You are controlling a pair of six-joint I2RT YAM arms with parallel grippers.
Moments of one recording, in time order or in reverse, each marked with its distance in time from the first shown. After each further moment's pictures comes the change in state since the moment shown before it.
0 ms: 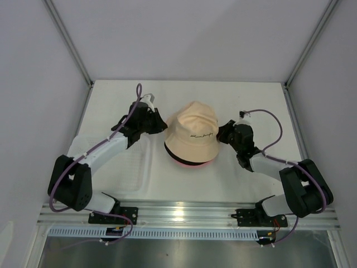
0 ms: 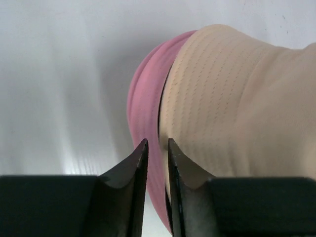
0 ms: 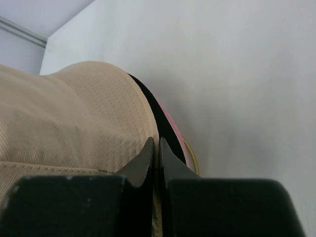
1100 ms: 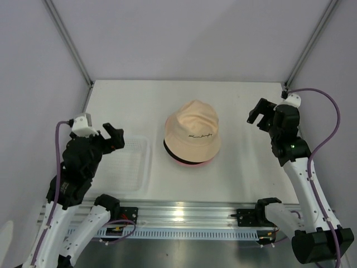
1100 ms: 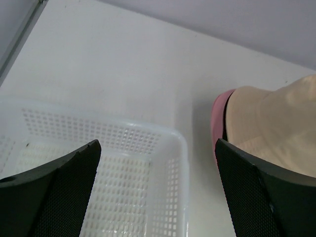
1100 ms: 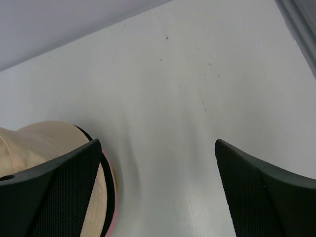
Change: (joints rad) left arm 0.070 -0.879 0.023 -0.534 -0.462 0.137; right arm -0.277 -0.459 0.488 -1.002 0.154 -0.340
